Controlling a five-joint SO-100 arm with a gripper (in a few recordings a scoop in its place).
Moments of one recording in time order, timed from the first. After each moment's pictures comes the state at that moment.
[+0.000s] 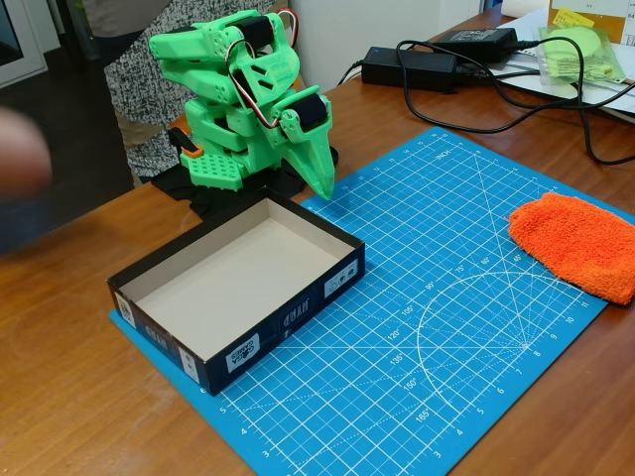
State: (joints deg) arm 1.7 192.6 175.3 66.2 2.0
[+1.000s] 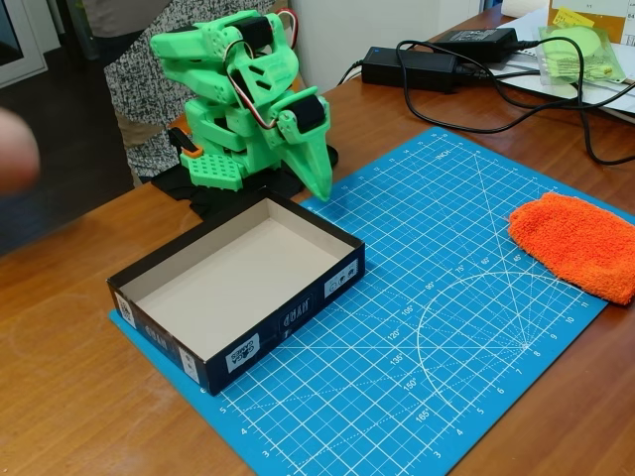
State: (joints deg) arm 2.4 192.6 175.3 66.2 2.0
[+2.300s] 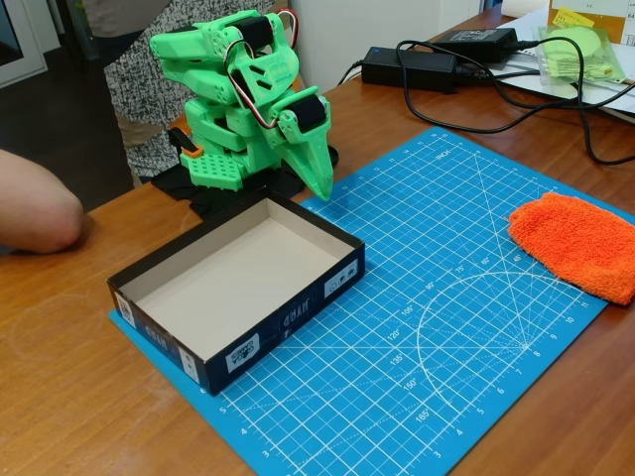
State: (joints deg) arm 3.0 192.6 175.3 66.2 2.6
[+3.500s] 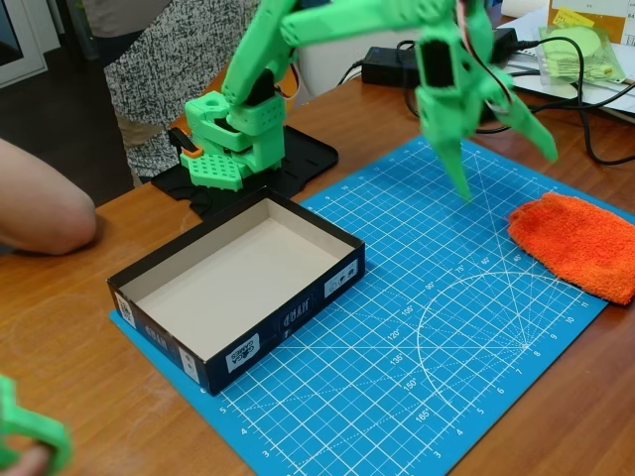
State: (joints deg) arm -8.3 52.6 32.6 93.7 -48.8
